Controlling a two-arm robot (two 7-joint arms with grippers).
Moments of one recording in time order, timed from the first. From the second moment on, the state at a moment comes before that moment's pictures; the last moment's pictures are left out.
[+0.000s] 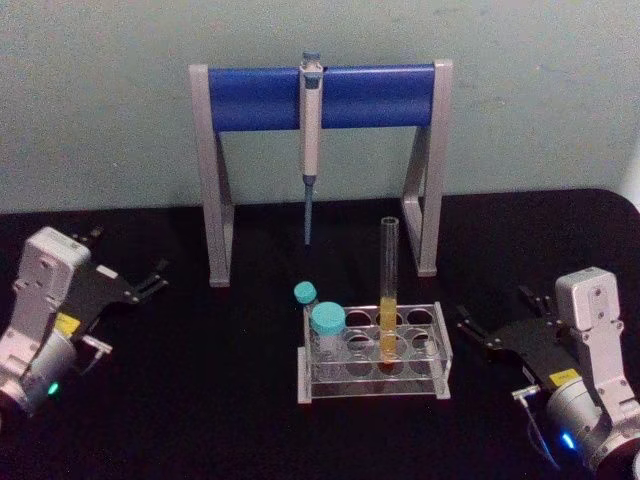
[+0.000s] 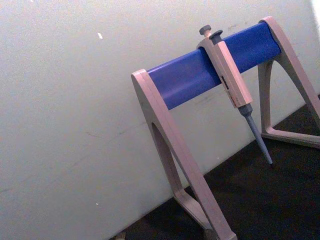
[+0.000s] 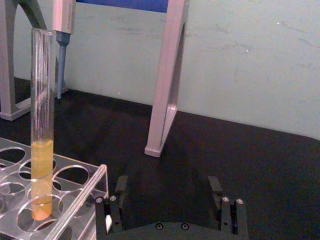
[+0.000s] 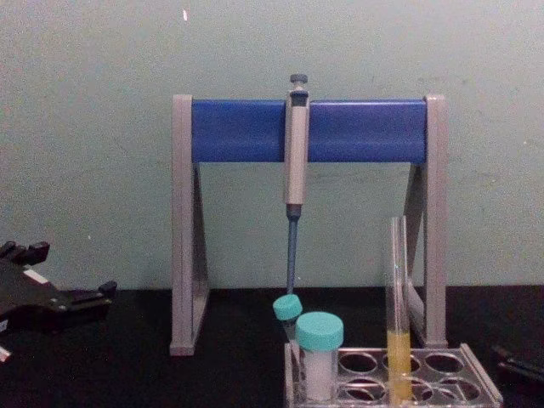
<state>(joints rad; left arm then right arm) -0.20 0.60 0.45 -1.41 -0.25 -0.12 0.03 -0.03 0.32 -0.23 -1.53 0.17 0.01 0.04</state>
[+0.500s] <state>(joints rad) -0.20 0.60 0.45 -1.41 -0.25 -0.12 0.03 -0.03 0.32 -0.23 -1.53 0.17 0.01 0.04</state>
